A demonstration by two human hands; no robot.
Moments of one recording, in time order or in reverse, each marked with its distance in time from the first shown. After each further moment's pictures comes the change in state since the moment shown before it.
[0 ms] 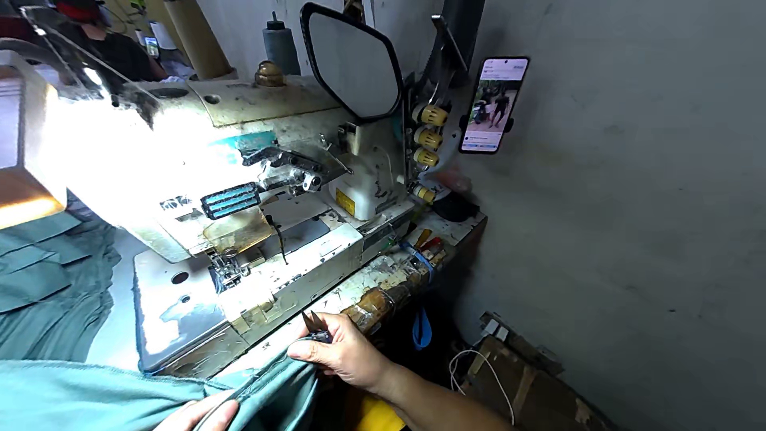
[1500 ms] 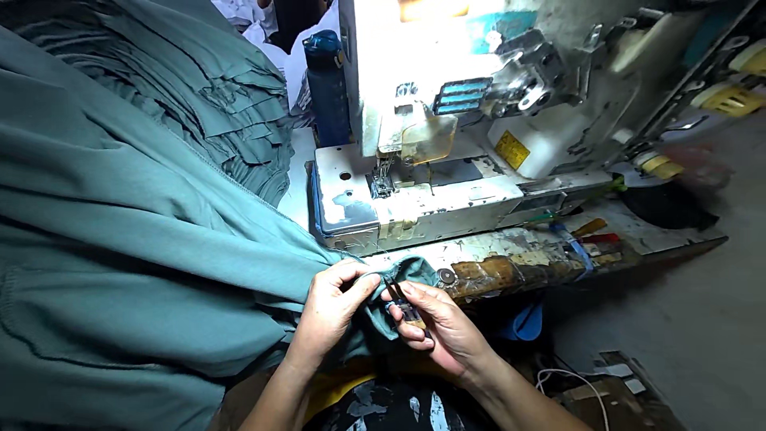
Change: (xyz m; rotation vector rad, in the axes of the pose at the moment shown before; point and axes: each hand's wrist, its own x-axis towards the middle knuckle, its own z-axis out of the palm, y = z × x) left_hand 0.009 -0.004 0.021 -0.192 0.129 -0.100; right_hand -0.023 0.018 0.030 0.551 -0.107 0.510
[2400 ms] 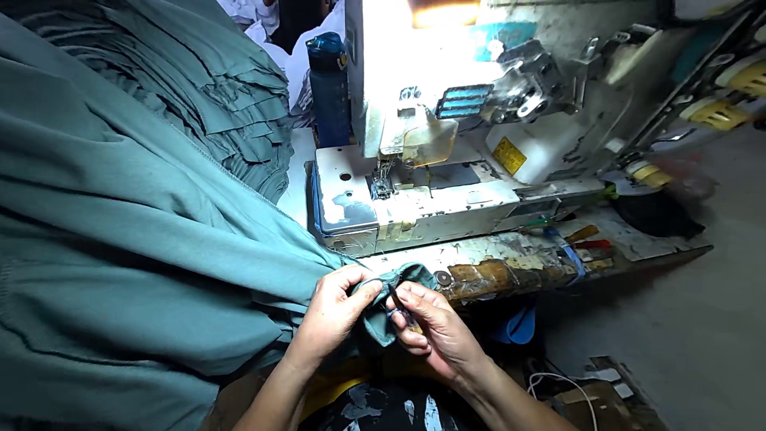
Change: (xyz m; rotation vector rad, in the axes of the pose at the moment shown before) left_hand -0.001 -0.003 0.000 0.056 -0.089 -0.047; right_hand -0.003 0.003 0.003 -0.043 -0.031 -0.085
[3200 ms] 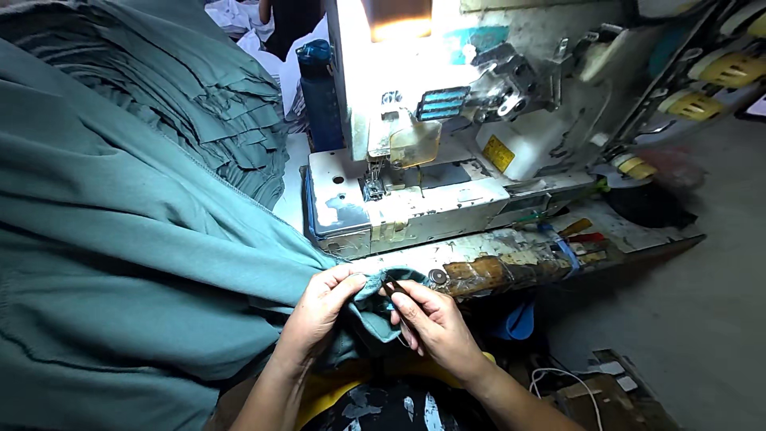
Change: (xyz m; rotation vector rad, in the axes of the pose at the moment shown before) left_hand 0.000 0.014 -0.003 -0.411 -0.001 -0.184; right_hand -0.004 0.001 -0.004 -0.805 0.102 -0.411
